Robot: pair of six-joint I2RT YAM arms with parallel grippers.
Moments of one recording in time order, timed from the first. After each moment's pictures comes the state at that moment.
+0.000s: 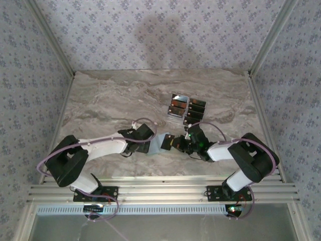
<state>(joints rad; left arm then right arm) -0.86 1.50 0.79 -0.56 -0.42 -0.60 0.64 1.54 0.39 0.49 -0.35 1.05</state>
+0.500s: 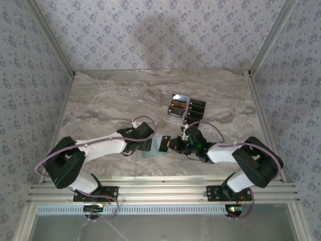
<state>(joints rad) -0.87 1.50 0.80 -0.55 -0.40 -0.64 0.71 1.46 0.41 0.43 -0.35 1.04</state>
